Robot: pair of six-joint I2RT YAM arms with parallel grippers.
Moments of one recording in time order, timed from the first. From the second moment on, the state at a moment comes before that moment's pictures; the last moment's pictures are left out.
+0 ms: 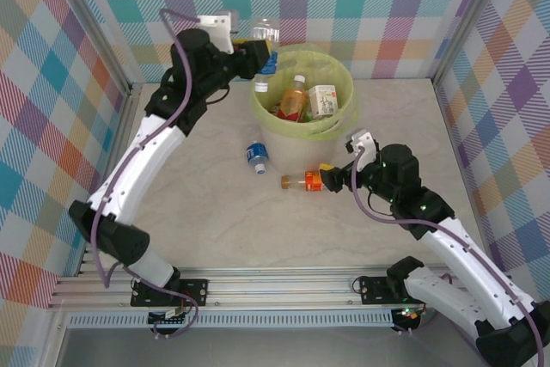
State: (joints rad) left arm -0.47 1.64 1.89 -0.35 0.16 -0.34; right arm 0.53 0.80 0.78 -0.35 -0.11 -0.03
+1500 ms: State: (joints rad) left arm -0.50 1.53 1.77 -0.54 0.09 -0.20; right arm 0.53 1.06 0.76 -0.38 -0.28 -0.27
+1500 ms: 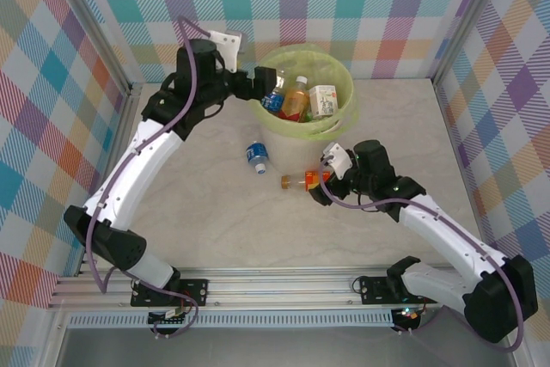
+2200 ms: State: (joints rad) left arm -0.42 1.08 0.94 -0.21 -0.35 -0.66; right arm 0.54 1.44 0.77 -0.34 -0.14 -0.62
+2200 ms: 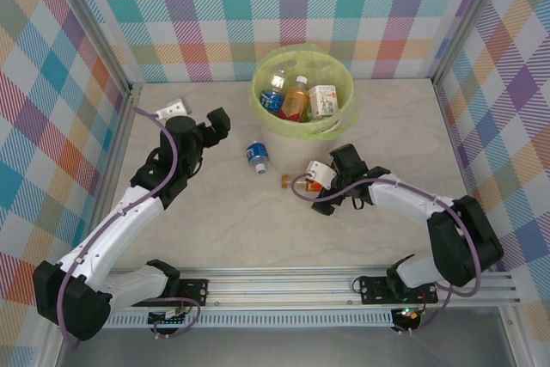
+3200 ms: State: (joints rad) left arm -0.32 1.22 0.89 -0.21 -0.23 -0.80; right arm 0.72 1.70 0.96 -0.41 -0.20 -0.63
